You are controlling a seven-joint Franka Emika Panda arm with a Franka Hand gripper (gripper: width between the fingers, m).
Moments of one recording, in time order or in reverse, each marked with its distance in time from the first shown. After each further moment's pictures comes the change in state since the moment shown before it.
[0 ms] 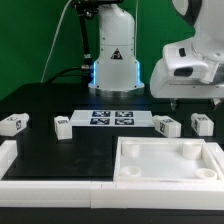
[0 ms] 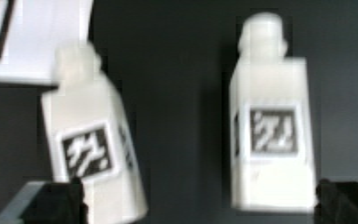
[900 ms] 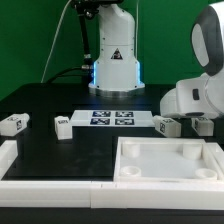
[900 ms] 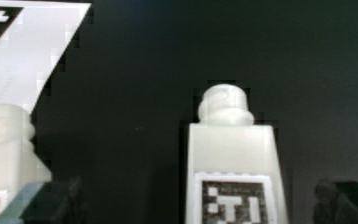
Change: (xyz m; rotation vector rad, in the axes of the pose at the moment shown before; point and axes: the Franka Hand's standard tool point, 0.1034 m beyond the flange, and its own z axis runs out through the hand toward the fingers) arm 0.003 -0.018 0.042 -0.011 -0.292 -0.013
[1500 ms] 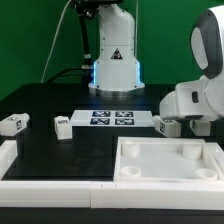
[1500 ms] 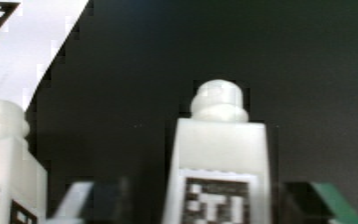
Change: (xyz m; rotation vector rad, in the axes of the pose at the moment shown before) arm 0.002 0.001 0.002 0.002 0.001 -0.003
